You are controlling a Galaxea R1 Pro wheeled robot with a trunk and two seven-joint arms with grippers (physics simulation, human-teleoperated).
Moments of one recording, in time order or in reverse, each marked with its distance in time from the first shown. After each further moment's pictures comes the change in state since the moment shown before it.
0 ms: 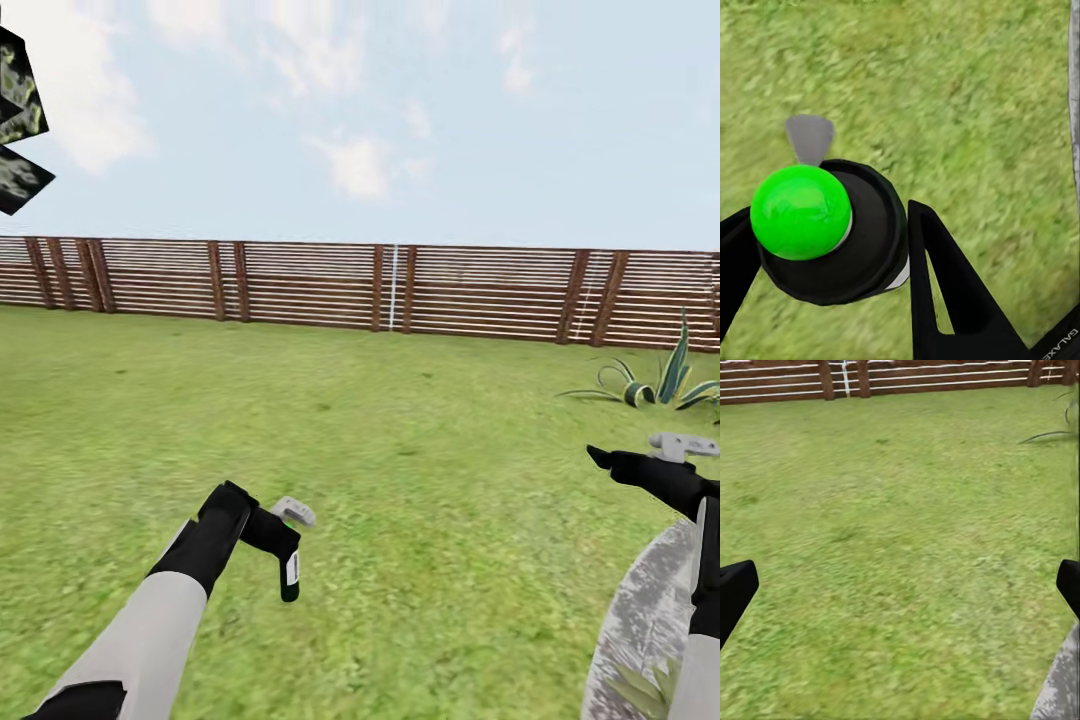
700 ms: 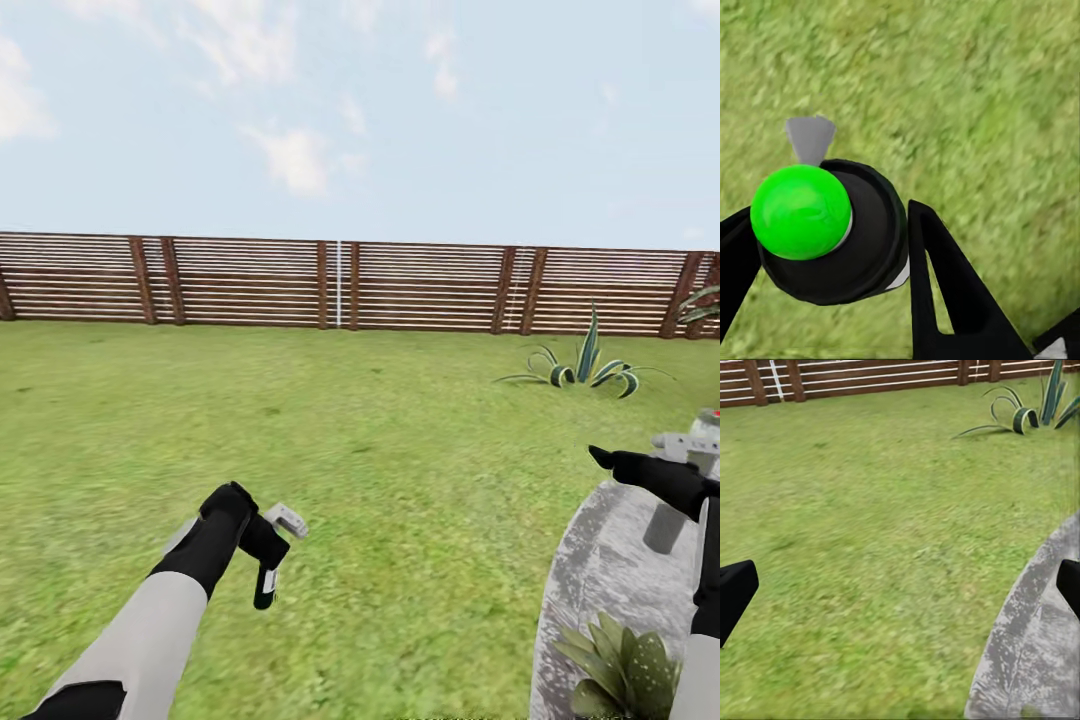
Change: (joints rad) left arm 0.000 0.003 -0.025 0.005 -0.187 0.025 -0.008; right arm 0.000 -0.003 -0.004 -0.002 0.002 0.001 0.000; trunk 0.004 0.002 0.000
